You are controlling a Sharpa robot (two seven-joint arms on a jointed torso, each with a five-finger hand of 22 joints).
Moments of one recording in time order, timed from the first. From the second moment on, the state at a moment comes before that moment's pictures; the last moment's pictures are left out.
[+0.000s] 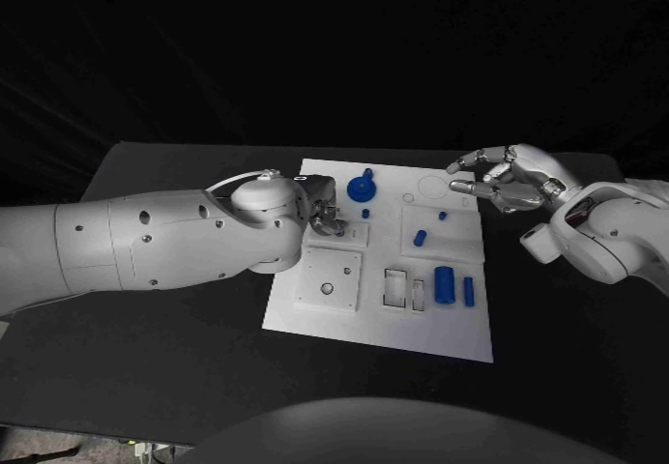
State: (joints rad) left arm 1.36 -0.66 -0.22 1.62 -1.39 -0.18 -0.70; left_hand 1.21 -0.09 0.41 0.15 0.28 1.05 0.03 0.41 0.71 1.47 -0.04 1.57 1.31 1.47 -0.09 1.57 1.31 0.05 1.47 0.03 1.49 1.31; right arm 1.32 -1.00 -0.21 1.50 -0.72 -0.29 0.37; right_hand 1.35 0.12 -0.23 0.26 0.18 0.64 0.14 0.36 0.43 1.46 0.06 1.58 1.31 1.47 0.01 1.57 1.31 0.02 1.46 0.12 1.47 1.31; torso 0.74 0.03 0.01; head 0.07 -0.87
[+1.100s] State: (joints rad) left arm 1.34 -0.65 -0.22 1.61 -1.45 -0.22 -0.70; left_hand 1.19 -0.10 0.42 0.17 0.25 1.09 0.01 0.40 0.71 1.48 -0.04 1.57 1.31 1.47 -0.09 1.57 1.31 0.05 1.47 0.02 1.49 1.31; right arm 1.31 -1.00 -0.21 1.50 -0.72 -0.29 0.37; right_hand 1.35 0.12 -0.23 0.26 0.19 0.64 0.14 0.36 0.43 1.46 0.06 1.57 1.31 1.46 0.01 1.57 1.31 0.02 1.46 0.12 1.47 1.31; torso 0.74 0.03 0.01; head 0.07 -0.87
